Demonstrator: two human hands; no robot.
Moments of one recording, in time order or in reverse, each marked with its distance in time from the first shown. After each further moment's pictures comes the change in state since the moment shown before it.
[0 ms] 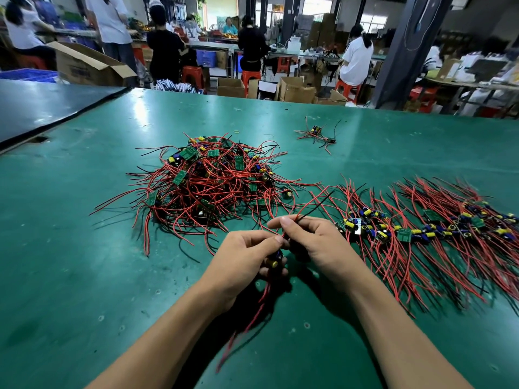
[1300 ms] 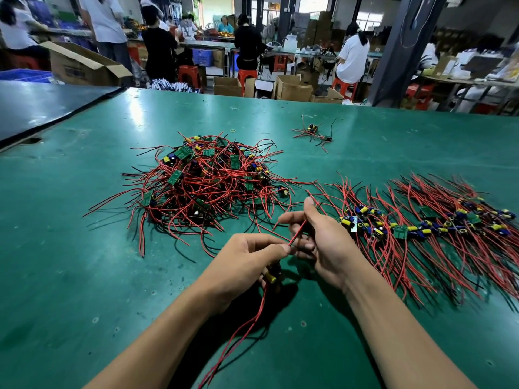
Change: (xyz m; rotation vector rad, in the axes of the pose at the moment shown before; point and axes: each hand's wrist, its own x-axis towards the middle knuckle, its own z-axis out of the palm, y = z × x) left_hand -0.007 0.004 0.001 0.187 -0.120 0.014; right_hand 0.015 0.001 -0.008 0.154 0.138 0.101
